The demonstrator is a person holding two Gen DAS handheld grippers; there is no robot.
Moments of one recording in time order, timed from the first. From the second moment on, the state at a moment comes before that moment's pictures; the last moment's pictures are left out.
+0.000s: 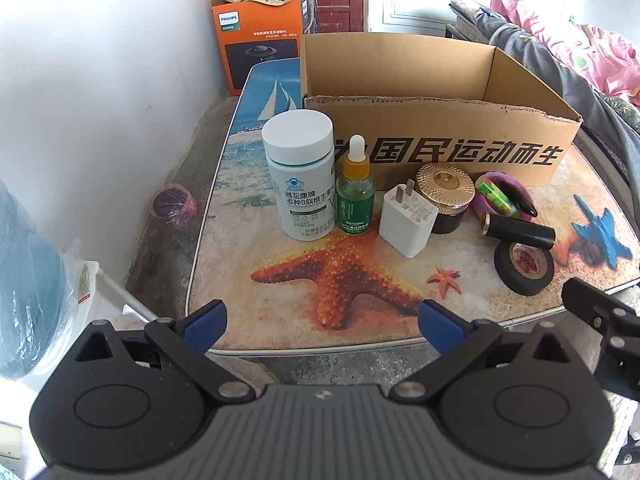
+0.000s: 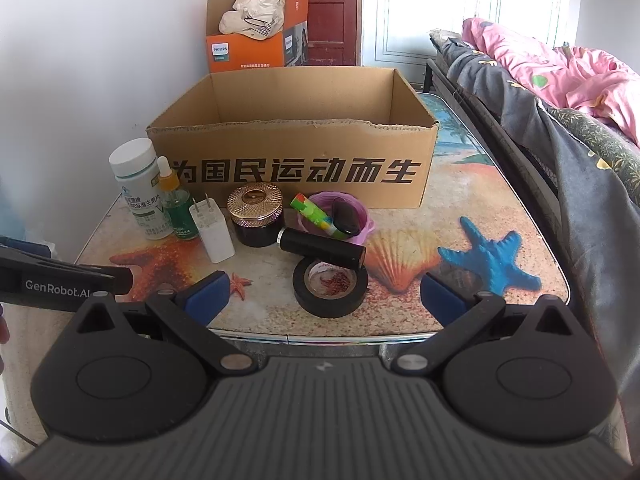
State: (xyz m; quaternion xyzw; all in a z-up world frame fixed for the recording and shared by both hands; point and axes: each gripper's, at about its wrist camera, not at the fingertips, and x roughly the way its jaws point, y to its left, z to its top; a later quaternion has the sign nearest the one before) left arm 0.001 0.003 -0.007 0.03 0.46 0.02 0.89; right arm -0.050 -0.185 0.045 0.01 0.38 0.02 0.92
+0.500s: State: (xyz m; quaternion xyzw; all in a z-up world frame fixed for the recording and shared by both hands) left arm 0.004 0.006 -0.007 0.03 0.46 0.02 0.89; right arm -0.048 -0.182 0.044 0.01 0.38 0.03 0.92
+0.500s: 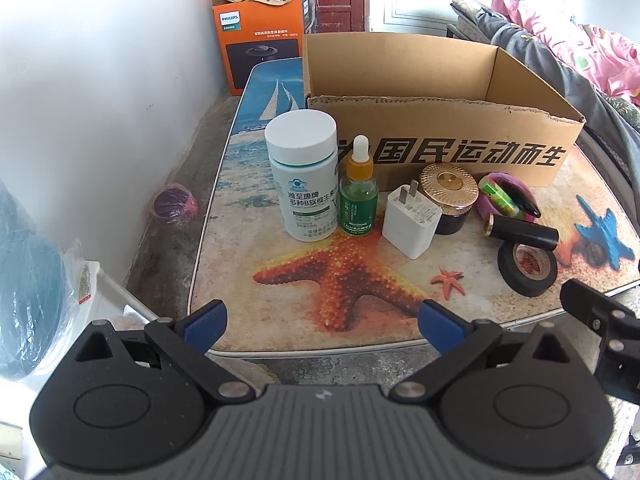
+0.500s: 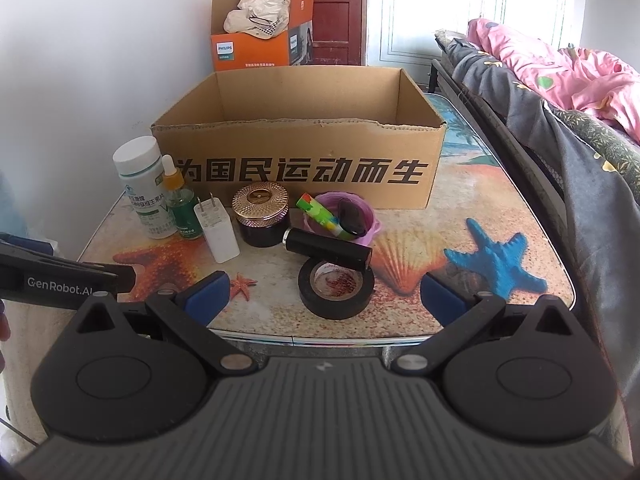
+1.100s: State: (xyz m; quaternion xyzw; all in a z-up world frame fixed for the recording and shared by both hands) left arm 0.009 0.010 -0.012 0.03 0.47 0.03 0.88; right arm -0.044 -0.179 0.046 0.01 0.38 0.04 0.93
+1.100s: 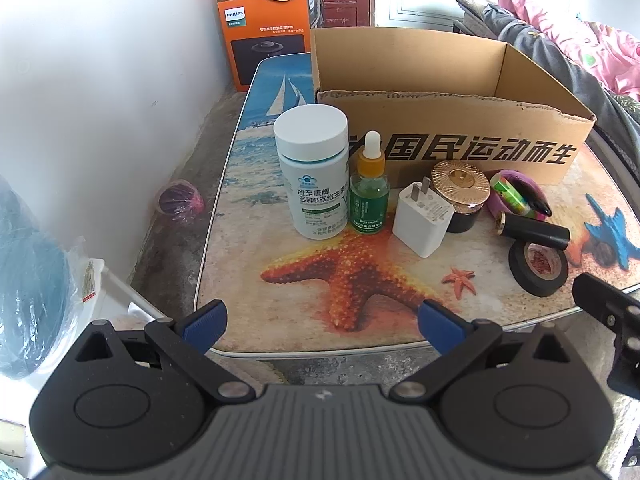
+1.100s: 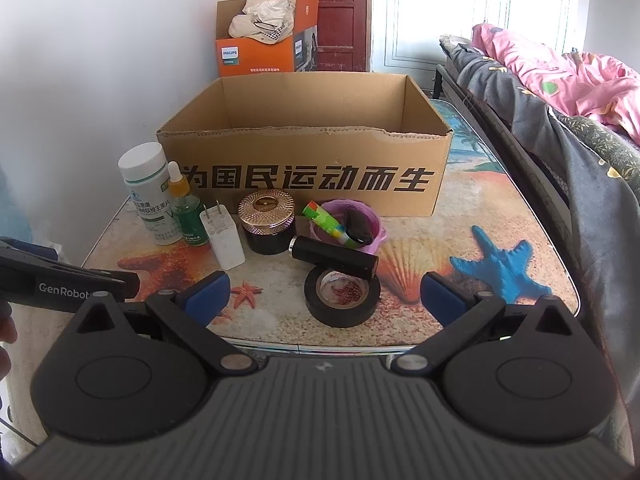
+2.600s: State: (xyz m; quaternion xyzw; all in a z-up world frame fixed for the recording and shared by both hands) left arm 0.030 -0.121 -0.046 0.16 0.41 -0.28 0.85; right arm 0.055 -0.242 0.015 0.03 0.42 0.25 0.87
